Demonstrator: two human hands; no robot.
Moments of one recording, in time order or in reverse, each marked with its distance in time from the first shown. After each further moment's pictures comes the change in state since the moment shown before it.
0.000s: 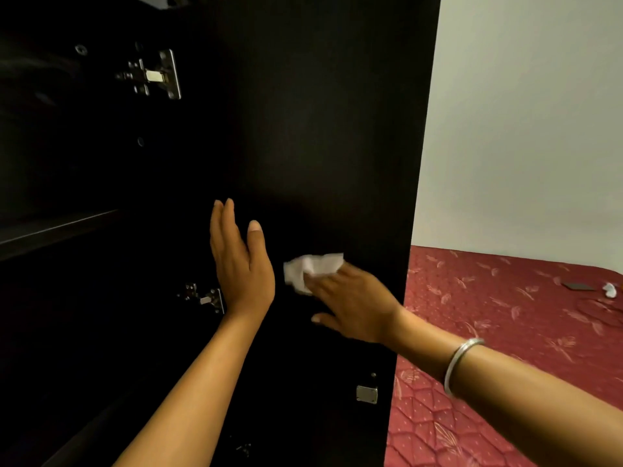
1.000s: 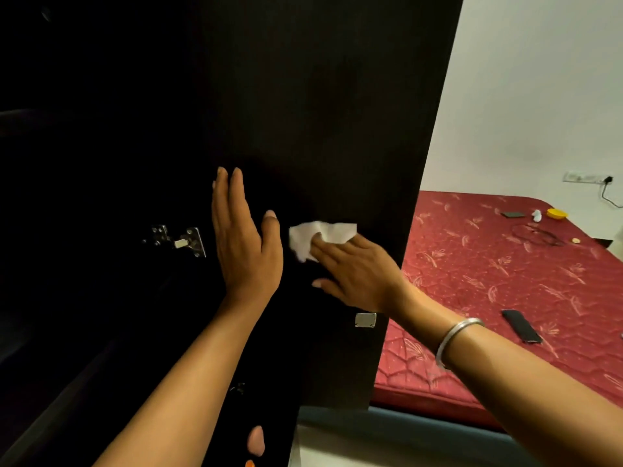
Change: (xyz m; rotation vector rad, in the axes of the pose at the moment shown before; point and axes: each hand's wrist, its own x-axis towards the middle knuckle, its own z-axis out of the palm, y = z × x) left_hand -0.052 -0.055 -0.009 0.020 -0.274 0.062; right_hand -0.035 -0.067 0.033 0.036 -0.113 0.183
